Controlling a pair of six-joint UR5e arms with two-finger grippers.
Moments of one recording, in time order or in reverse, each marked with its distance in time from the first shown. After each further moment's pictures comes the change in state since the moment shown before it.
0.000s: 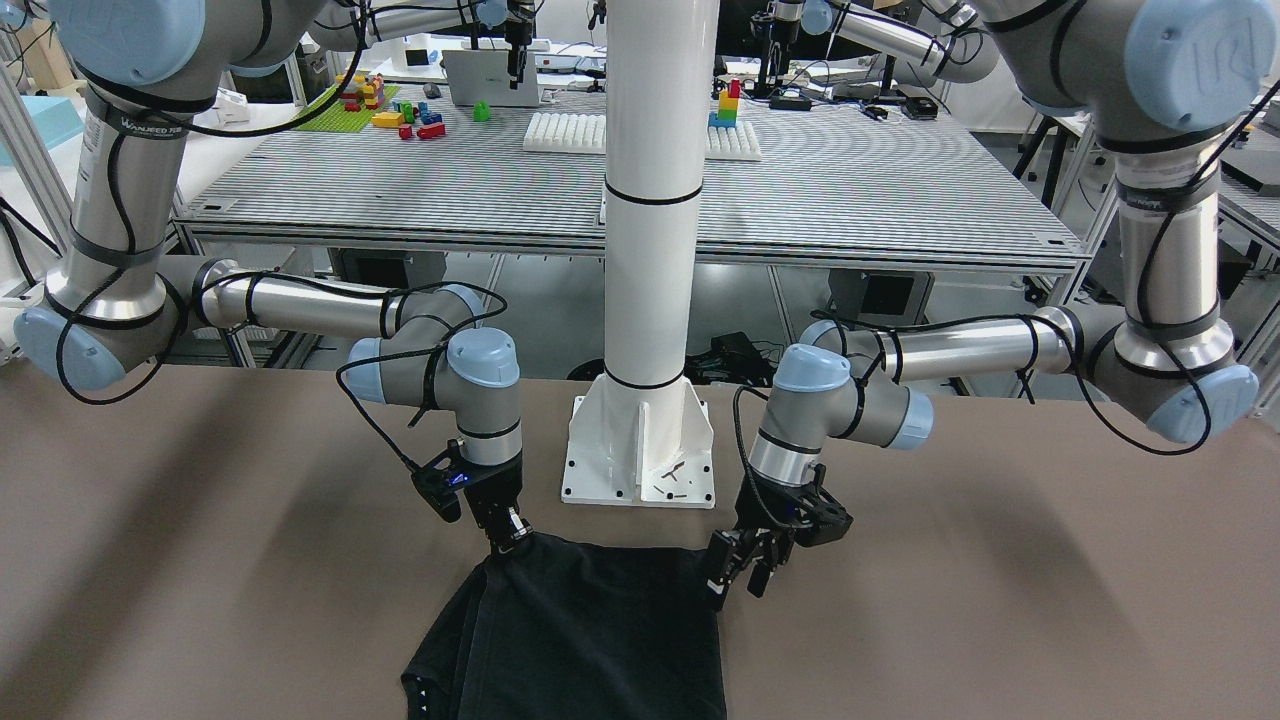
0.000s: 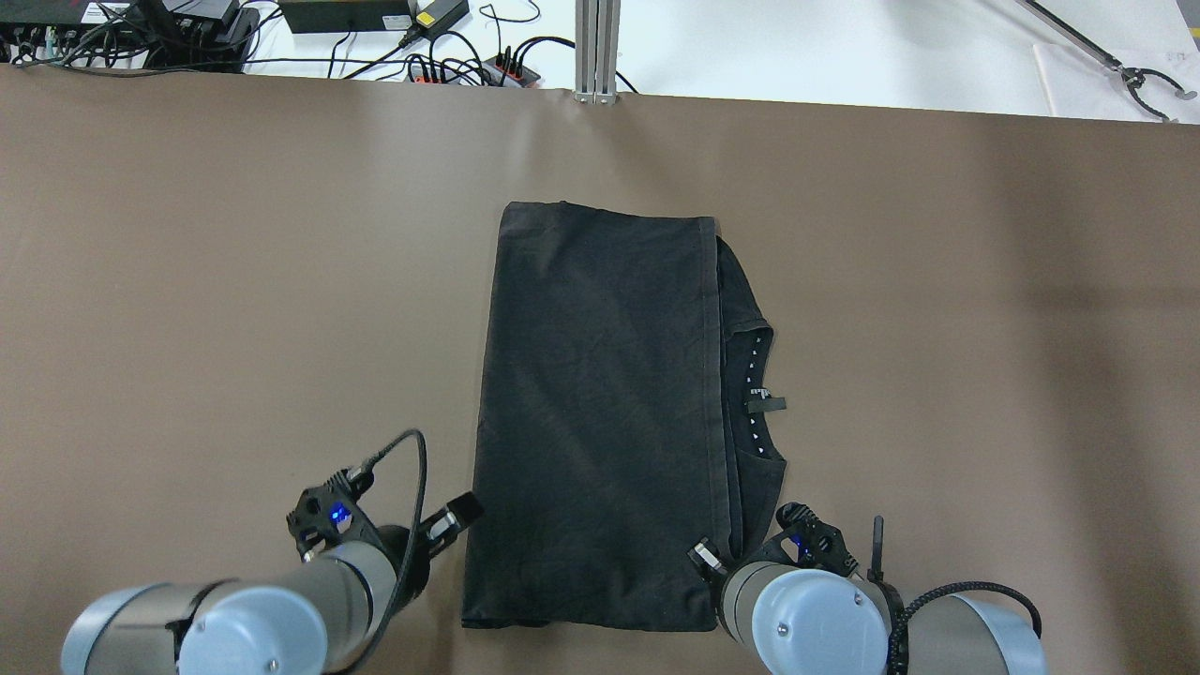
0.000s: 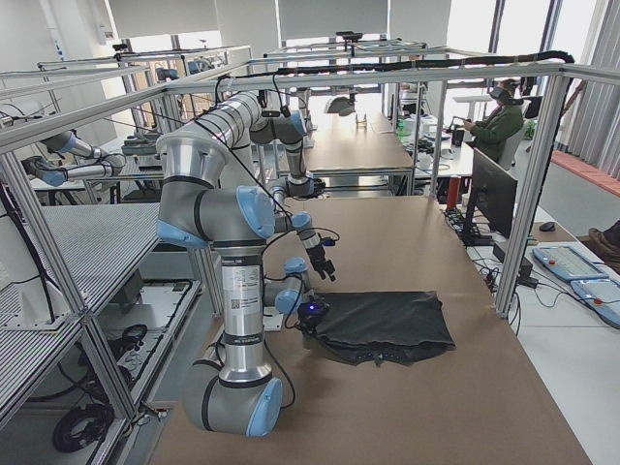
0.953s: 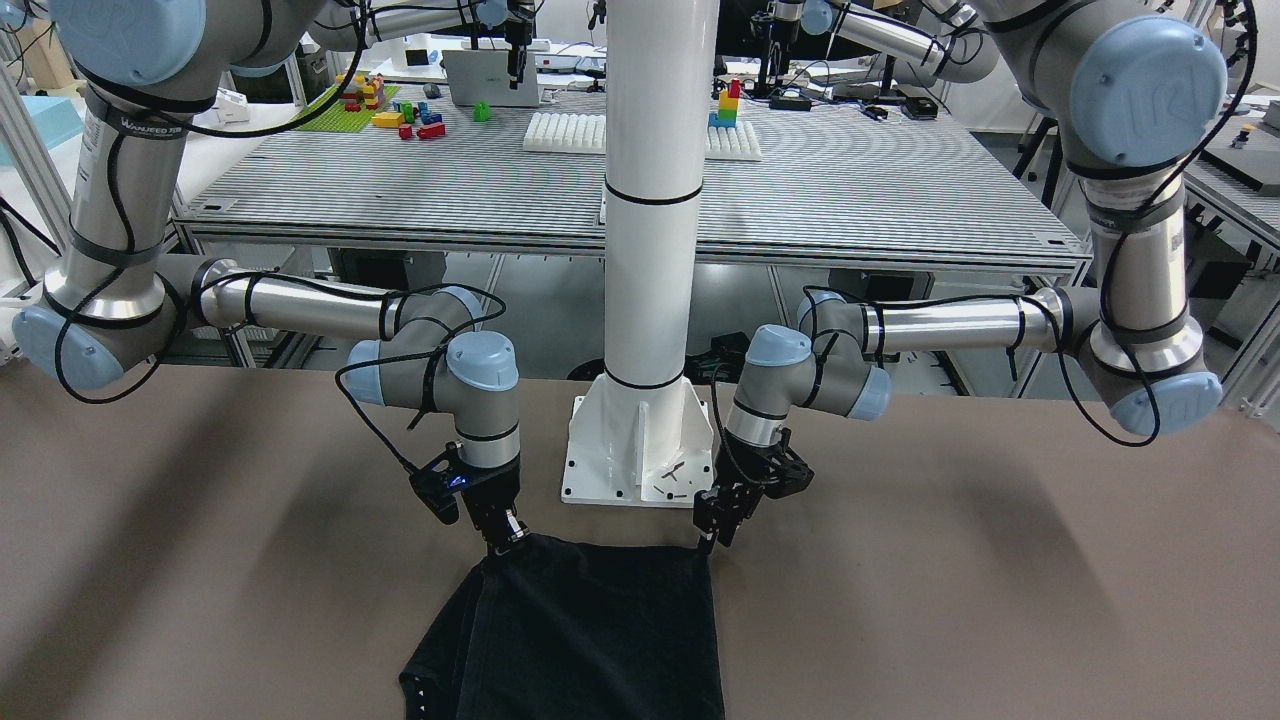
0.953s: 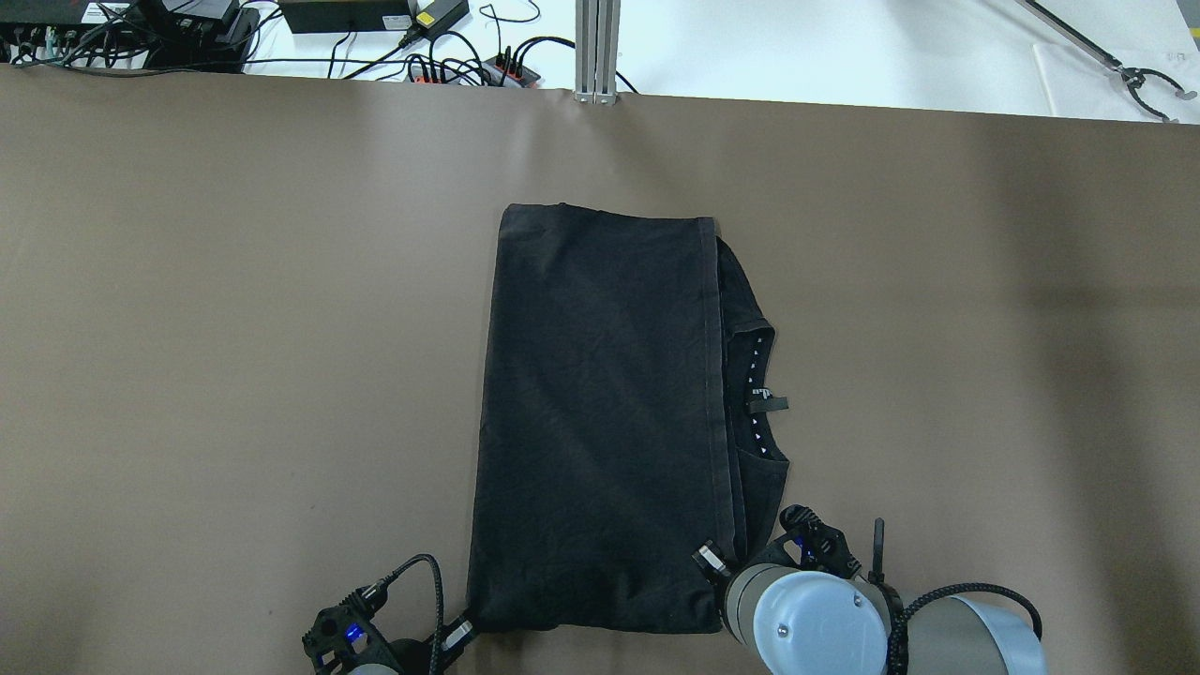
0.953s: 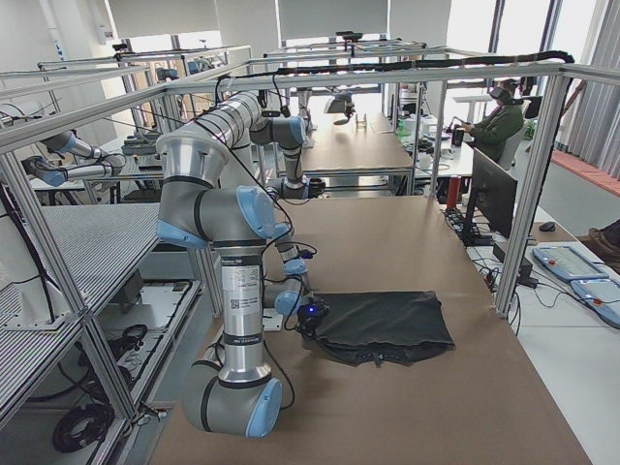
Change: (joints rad) left arm 0.200 0.011 0.053 -0.008 0.111 -0.164; right arm -0.002 -0.008 -0.008 0.000 -0.001 -0.001
